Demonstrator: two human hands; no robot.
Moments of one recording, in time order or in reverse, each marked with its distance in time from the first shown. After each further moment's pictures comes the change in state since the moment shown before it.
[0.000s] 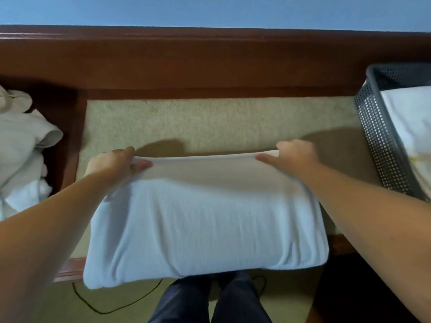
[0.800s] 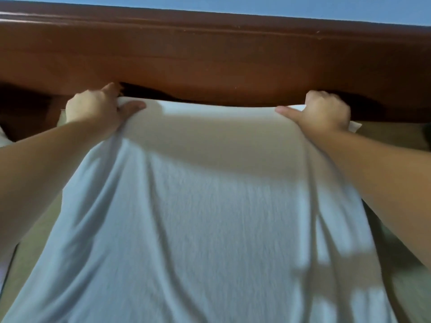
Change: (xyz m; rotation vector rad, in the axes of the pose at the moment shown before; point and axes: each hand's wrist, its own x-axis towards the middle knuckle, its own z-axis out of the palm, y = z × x) left_hand 0.199 -0.003 -0.043 -0.037 0.392 -0.174; right_hand 0.224 0.007 -0.022 0.168 0.476 0.194
